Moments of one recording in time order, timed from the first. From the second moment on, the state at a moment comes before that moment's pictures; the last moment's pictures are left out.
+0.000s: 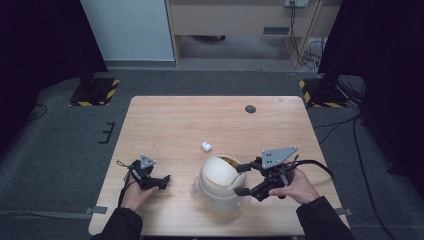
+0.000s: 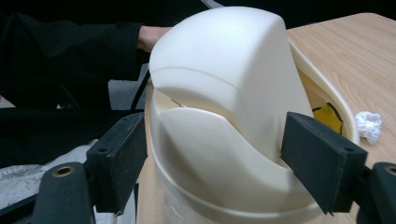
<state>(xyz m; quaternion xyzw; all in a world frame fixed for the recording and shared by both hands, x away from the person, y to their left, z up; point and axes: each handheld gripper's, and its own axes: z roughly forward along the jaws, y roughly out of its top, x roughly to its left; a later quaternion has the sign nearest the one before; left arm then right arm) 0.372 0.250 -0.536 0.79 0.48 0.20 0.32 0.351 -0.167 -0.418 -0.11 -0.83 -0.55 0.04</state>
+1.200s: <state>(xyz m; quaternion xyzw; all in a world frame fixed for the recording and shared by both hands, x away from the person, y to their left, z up) 0.372 0.250 -0.536 0.79 0.48 0.20 0.32 0.354 -0.159 -0.411 -0.15 -0.80 -0.58 0.02</state>
